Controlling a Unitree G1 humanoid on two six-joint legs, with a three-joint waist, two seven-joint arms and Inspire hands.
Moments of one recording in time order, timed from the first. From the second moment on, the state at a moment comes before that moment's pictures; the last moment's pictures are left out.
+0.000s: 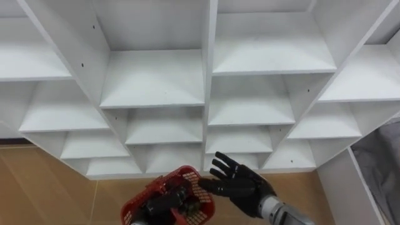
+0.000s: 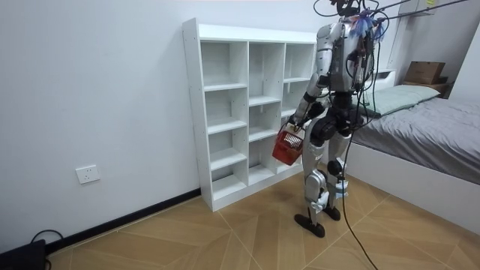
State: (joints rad) left arm 0.05 0.23 -0.36 0.81 -1.06 0.07 -0.28; right arm -0.01 -0.24 0.41 0.61 0.81 0.08 0.31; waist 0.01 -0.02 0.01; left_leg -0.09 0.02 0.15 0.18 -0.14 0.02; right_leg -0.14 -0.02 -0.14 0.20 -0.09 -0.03
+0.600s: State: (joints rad) left arm 0.21 0.23 -0.08 0.87 -0.45 0.01 -0.06; right arm 0.23 -0.27 0.16 0.70 0.58 0.00 0.13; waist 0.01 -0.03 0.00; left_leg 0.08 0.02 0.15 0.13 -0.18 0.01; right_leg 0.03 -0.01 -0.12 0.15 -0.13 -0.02
